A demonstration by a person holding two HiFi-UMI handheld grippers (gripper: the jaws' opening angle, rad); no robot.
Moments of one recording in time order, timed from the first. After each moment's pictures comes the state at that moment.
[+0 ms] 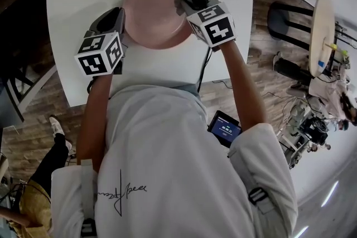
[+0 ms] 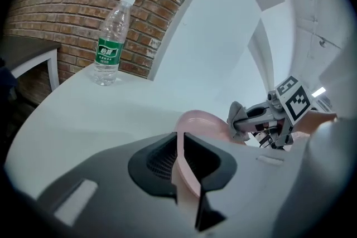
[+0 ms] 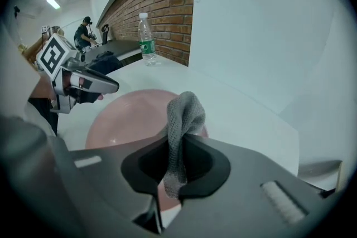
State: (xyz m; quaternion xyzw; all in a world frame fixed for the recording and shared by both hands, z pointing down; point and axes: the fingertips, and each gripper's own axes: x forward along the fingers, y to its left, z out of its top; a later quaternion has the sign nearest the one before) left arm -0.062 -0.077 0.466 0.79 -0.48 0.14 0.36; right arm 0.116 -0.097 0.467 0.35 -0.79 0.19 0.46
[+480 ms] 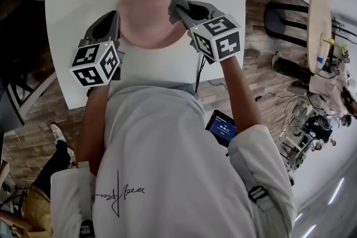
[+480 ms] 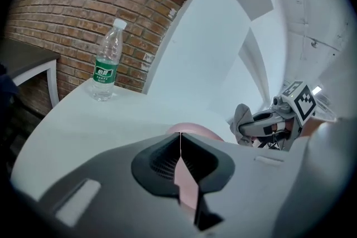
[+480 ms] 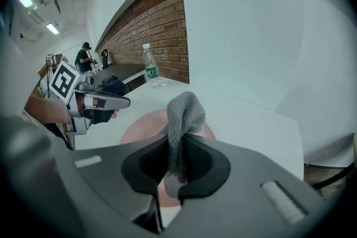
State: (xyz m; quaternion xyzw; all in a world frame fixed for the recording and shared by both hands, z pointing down) left arm -0.055 -0.074 0.421 0.80 -0.48 0.11 0.33; right arm 0.111 -0.073 0.412 0.38 -0.82 0.23 0.36
